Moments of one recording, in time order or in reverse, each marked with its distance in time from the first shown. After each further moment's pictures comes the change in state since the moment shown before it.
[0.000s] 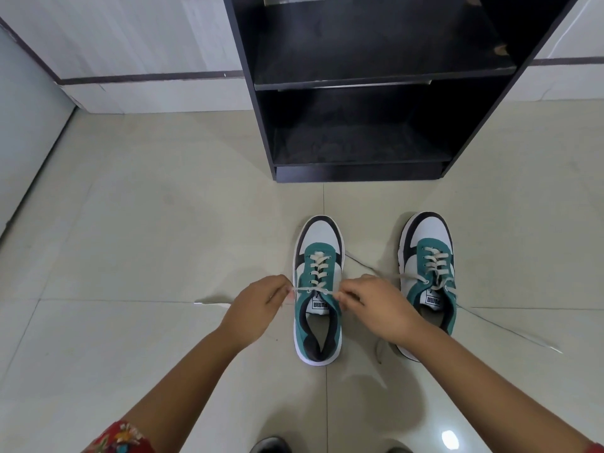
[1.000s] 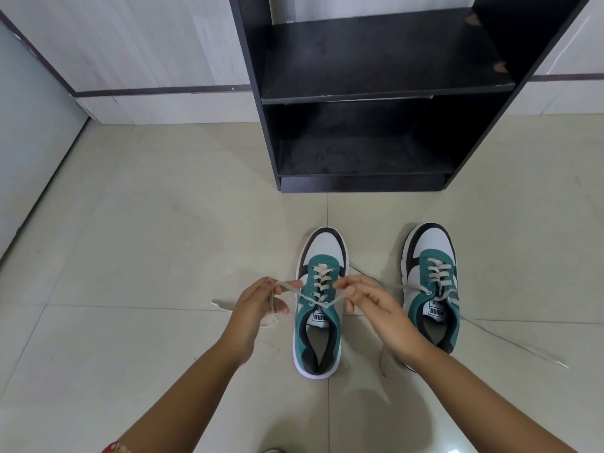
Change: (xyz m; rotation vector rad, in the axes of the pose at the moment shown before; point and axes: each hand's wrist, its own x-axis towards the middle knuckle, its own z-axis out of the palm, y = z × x) left_hand -0.008 0.018 -0.007 -0.902 0.148 -0.268; right_hand -0.009 -0.007 0.007 0.873 0.154 0.024
